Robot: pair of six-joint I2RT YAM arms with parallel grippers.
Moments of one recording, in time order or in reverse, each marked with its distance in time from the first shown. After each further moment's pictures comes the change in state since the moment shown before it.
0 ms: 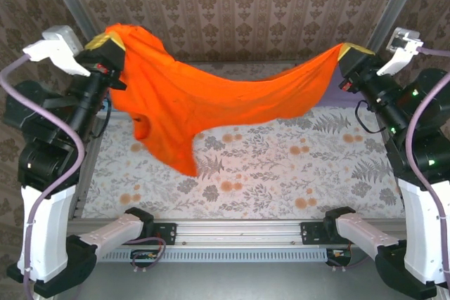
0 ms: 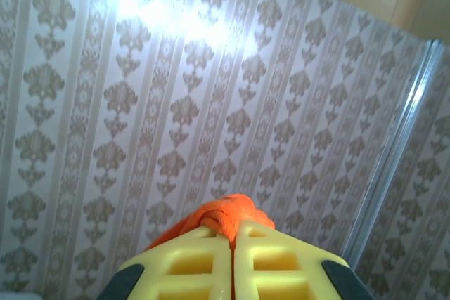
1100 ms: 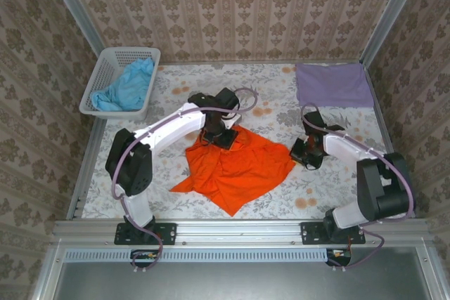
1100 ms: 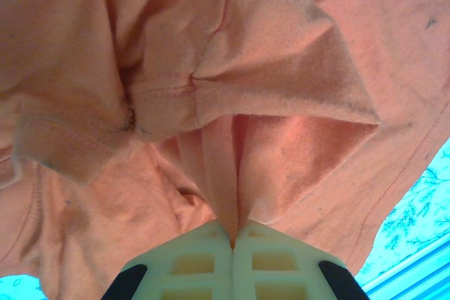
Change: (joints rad) left arm -0.294 0.809 -0.276 -0.577 0.269 0.033; right arm 0.000 0.453 -0.927 -0.056 -0.049 0.266
